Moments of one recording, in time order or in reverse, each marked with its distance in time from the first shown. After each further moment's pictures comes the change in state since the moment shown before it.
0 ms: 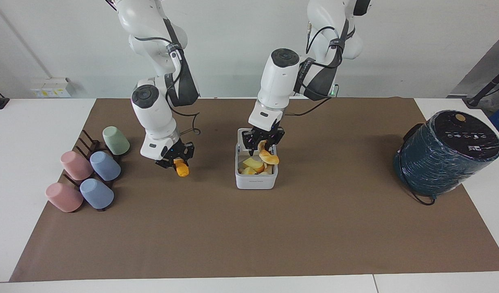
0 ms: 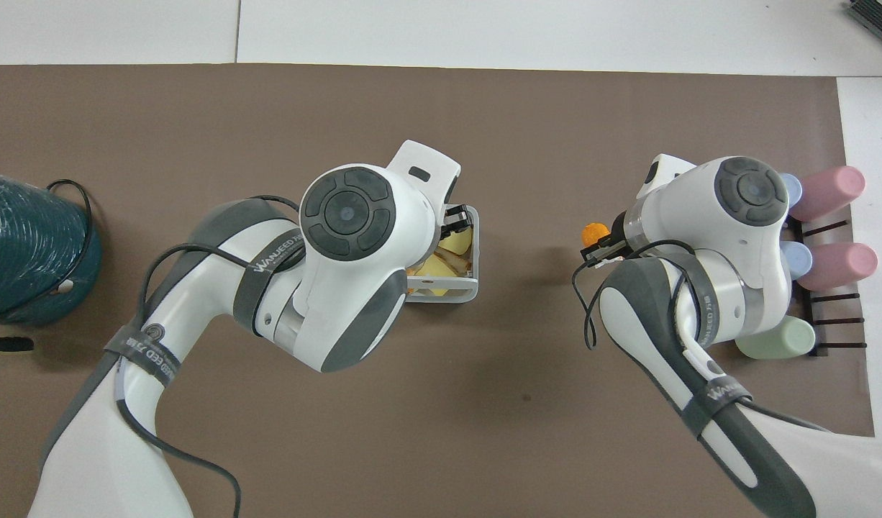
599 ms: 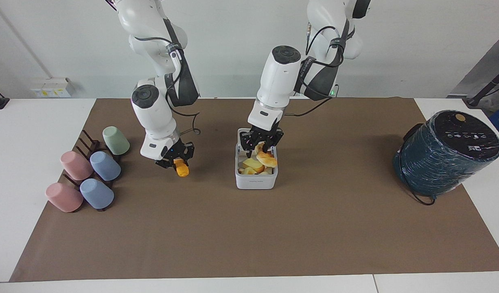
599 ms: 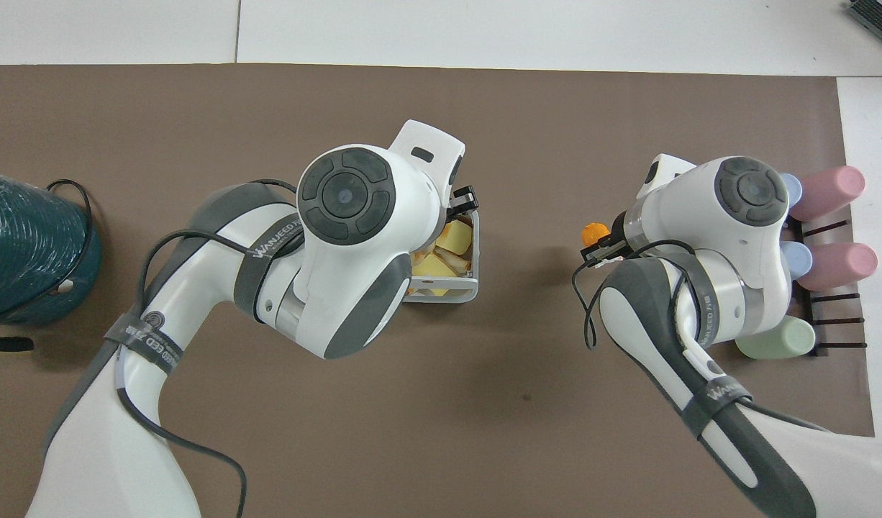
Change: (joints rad) left arm 0.003 0.038 0.001 0.078 -0.008 0.000 -0.015; right arm 0.000 0.000 0.000 0.000 0.000 0.000 0.000
